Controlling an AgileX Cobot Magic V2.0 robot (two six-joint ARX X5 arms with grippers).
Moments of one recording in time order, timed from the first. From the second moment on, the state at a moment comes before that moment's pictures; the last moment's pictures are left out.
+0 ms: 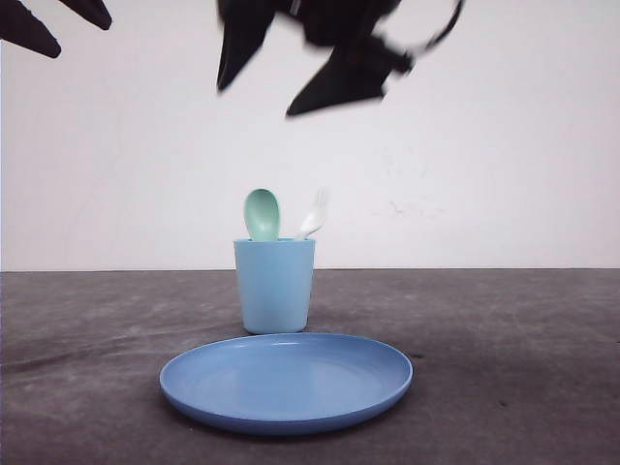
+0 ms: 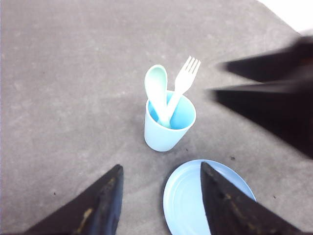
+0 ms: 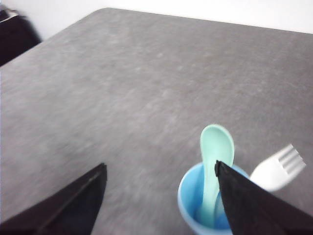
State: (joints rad) left arm -0.61 0.75 0.82 -0.53 -0.05 -0.25; right arm 0.89 1.39 1.01 -0.02 0.13 0.32
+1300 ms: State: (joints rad) left arm -0.61 0.75 0.82 -0.54 -0.05 -0.25; right arm 0.78 1.76 1.09 -0.15 0.05 0.49
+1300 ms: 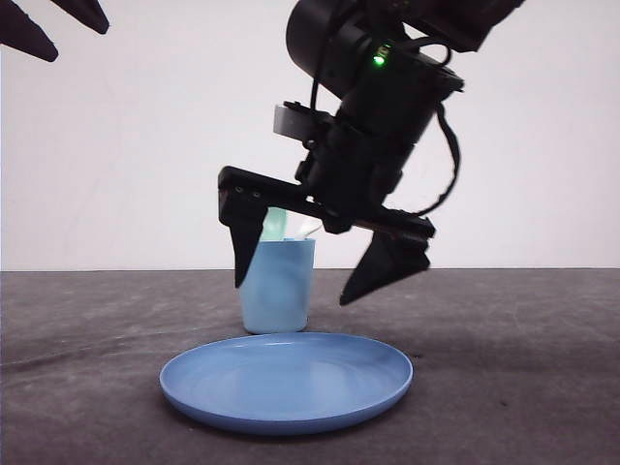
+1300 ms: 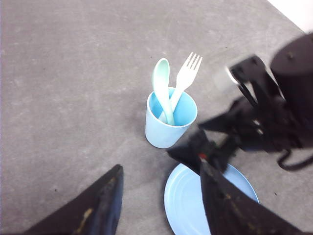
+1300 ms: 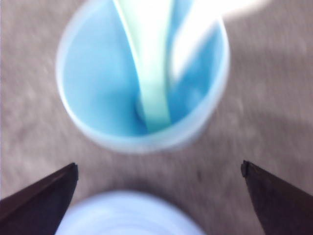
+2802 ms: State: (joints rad) left arm -0.61 0.75 0.82 -0.56 -0.05 -0.25; right arm 0.81 1.61 1.30 -0.46 0.05 0.29
